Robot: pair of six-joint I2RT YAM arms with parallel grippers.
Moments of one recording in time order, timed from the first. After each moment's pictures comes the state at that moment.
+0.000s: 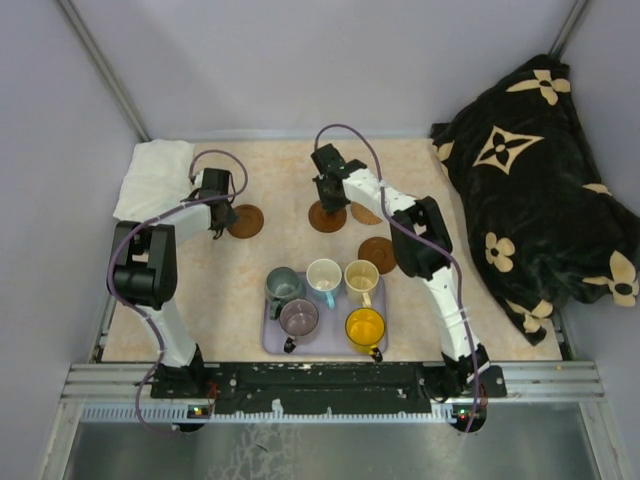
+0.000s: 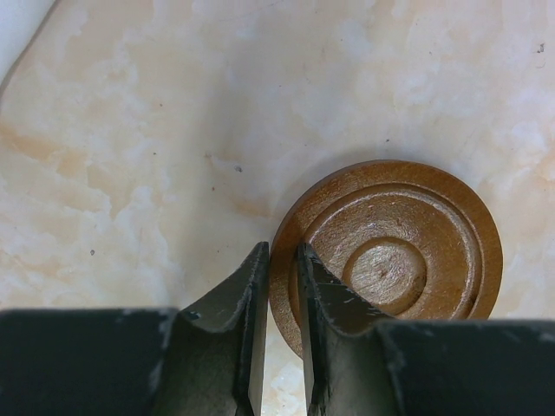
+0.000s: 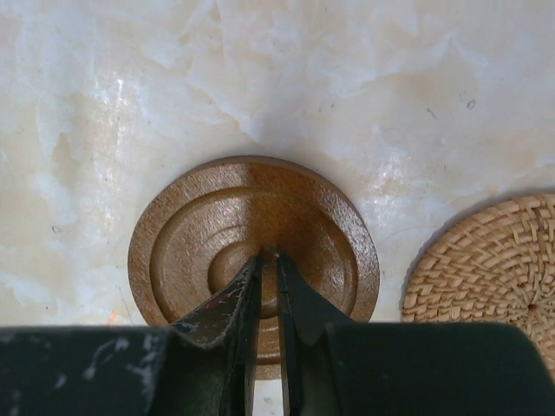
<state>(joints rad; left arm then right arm) -0.14 1.85 1.13 -0.19 -0.33 -0.52 0.58 2.38 2.03 -0.69 0.09 0.26</state>
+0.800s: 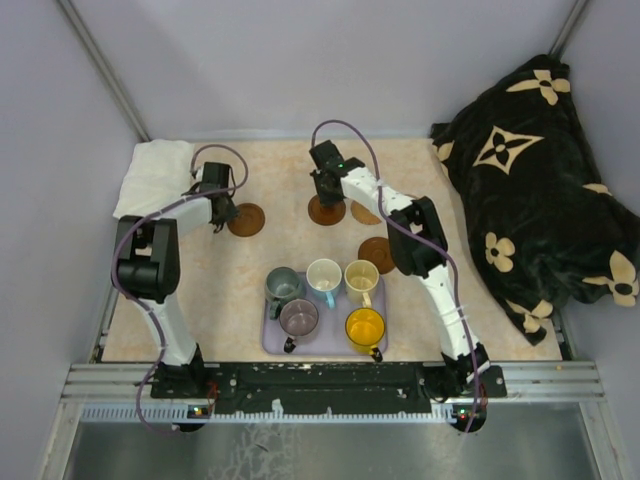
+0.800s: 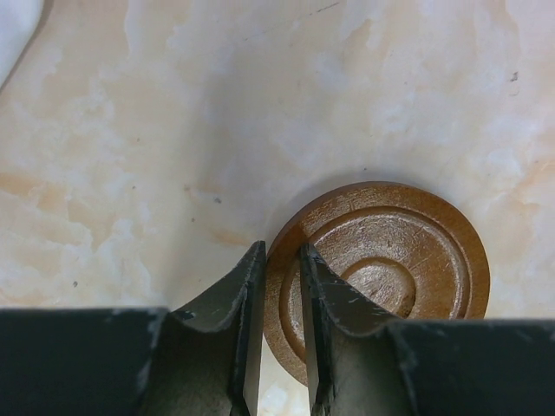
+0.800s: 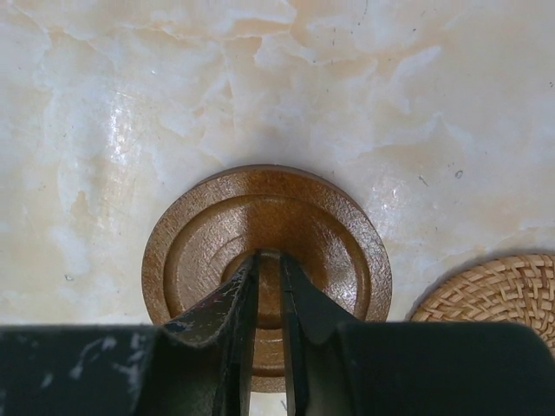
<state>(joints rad) -0.14 1.90 1.20 -0.22 -0.30 -0.52 0.57 2.45 2.13 -0.67 0.10 0.24</state>
